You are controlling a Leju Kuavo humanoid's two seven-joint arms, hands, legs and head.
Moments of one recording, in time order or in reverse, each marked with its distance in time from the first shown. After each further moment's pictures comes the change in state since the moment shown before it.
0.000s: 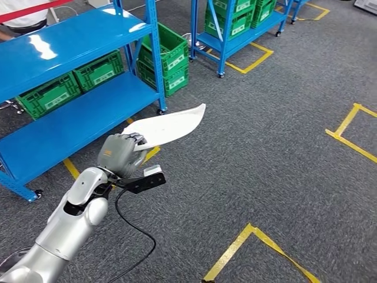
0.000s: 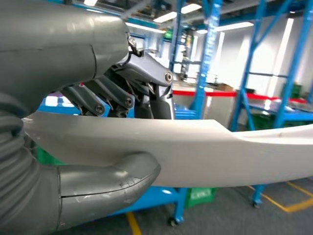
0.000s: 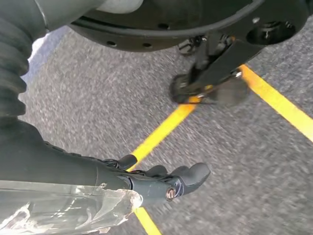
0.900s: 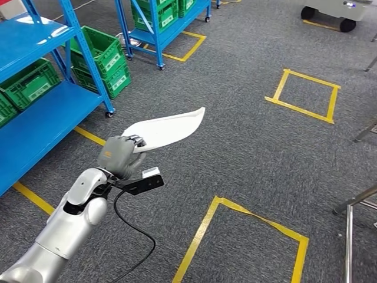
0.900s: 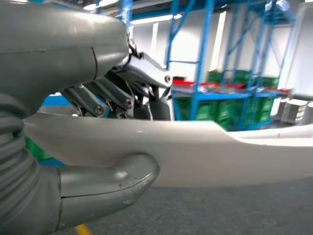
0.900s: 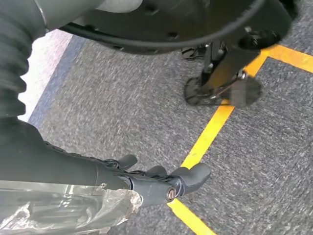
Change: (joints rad) left arm 0.001 0.010 0.002 0.037 0.016 0.016 -0.030; right arm 0.003 0.002 -0.025 -0.006 0.052 0.012 -0.003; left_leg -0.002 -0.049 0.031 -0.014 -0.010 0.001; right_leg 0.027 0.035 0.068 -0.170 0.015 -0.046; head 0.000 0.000
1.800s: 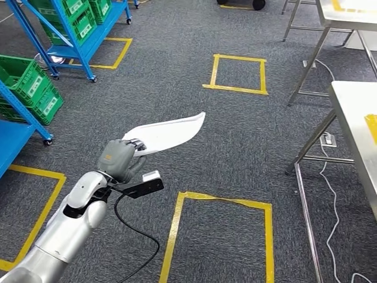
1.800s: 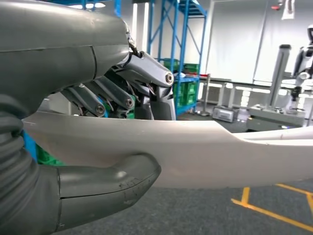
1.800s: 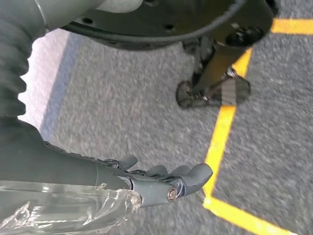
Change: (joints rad) left arm 0.009 0.011 -0.005 -0.001 -0.009 0.000 -0.005; right arm -0.007 0.005 -0.018 0.000 0.038 0.005 0.001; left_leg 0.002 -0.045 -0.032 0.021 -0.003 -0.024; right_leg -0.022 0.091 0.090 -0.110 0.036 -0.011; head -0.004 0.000
